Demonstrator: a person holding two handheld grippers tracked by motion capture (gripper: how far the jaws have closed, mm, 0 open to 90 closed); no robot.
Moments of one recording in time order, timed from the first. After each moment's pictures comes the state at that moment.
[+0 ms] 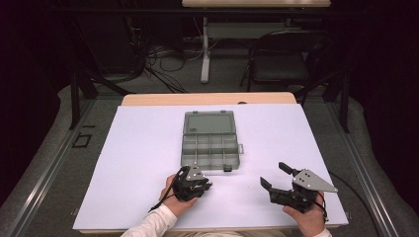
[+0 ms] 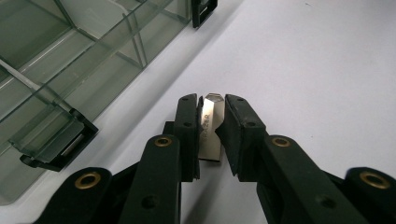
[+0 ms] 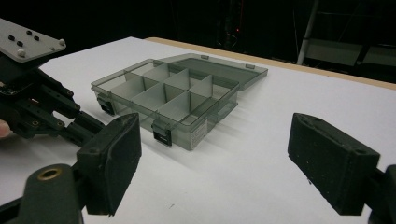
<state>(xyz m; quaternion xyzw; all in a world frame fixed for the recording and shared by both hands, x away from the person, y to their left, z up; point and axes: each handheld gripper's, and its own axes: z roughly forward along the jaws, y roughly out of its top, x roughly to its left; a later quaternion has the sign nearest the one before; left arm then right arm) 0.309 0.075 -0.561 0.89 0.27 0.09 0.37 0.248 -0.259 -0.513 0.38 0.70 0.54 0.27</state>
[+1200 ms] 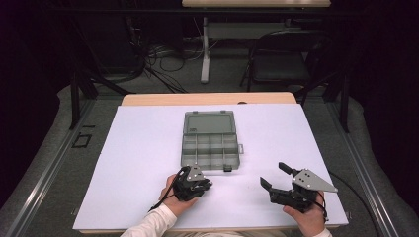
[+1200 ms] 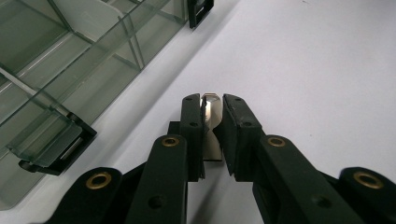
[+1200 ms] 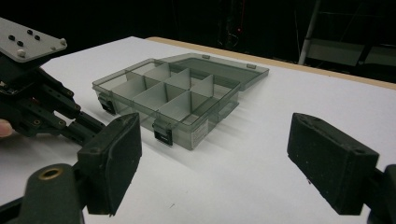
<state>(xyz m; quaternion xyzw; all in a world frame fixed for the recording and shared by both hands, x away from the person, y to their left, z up) 0.310 0.075 -0.560 0.89 0.26 0.09 0.37 0.248 -0.259 -0.513 0.38 0.70 0.54 0.27</state>
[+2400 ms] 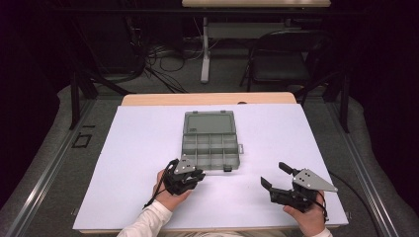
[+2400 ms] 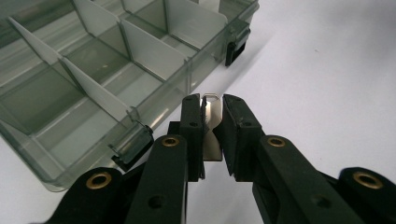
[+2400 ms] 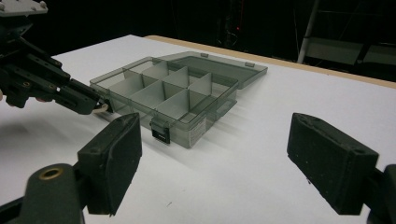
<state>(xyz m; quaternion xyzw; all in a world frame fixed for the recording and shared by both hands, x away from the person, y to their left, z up) 0.316 0.099 -0.536 0.85 0.29 0.11 0.41 0.250 -0.260 -0.515 0.38 0.70 0.54 0.27</state>
